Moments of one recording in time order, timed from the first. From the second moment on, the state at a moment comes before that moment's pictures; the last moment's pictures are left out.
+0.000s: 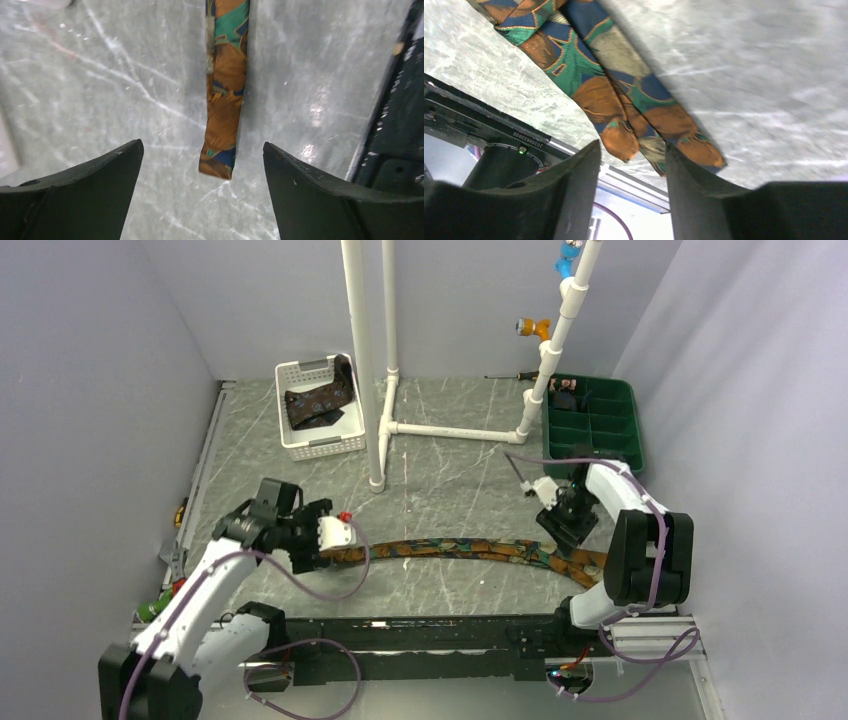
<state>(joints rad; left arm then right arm) -0.27 0.91 0.68 -0.83 0.43 1.12 -0.07 1.51 0.97 -1.12 -0.05 -0.83</state>
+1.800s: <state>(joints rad) -0.38 1.14 0.68 -0.64 0.26 0.91 -0.44 1.73 1.02 -0.93 -0.05 -0.60</state>
